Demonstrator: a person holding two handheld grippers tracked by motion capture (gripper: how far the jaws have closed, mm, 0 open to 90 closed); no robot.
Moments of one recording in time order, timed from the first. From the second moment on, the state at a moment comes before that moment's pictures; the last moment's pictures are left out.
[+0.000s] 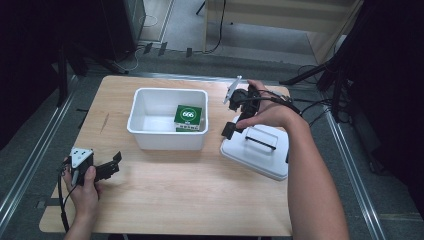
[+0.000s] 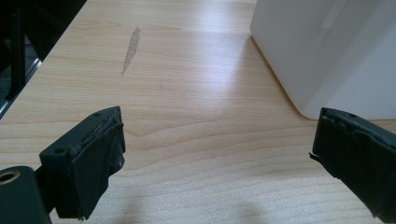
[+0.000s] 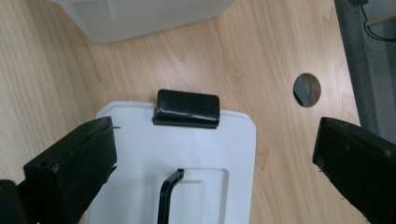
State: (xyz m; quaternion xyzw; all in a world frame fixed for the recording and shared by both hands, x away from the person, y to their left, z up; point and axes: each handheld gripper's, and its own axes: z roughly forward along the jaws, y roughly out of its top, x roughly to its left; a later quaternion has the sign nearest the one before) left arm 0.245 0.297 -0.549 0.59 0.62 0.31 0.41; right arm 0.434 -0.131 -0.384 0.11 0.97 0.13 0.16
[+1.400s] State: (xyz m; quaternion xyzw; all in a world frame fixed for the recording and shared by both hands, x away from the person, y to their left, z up) left arm 0.246 0.295 -0.549 0.60 0.61 0.32 0.40; right arm 0.408 -0.208 -0.440 0.16 0.97 0.10 0.14
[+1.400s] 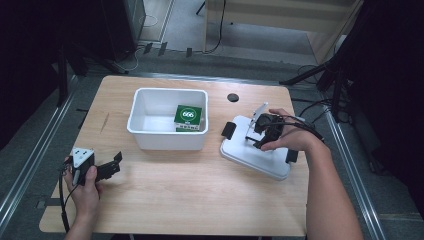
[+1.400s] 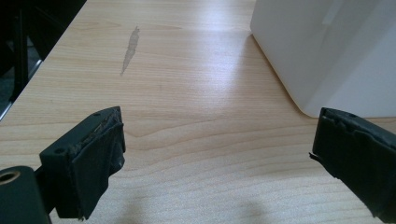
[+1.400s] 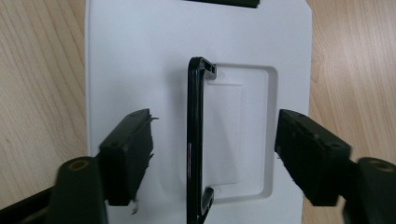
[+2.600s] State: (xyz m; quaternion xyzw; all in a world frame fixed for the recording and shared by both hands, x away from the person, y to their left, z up) left arm 0.245 0.294 -0.549 0.60 0.61 0.32 0.40; right arm 0.420 -0.236 -0.423 0.14 0.97 0.09 0.15
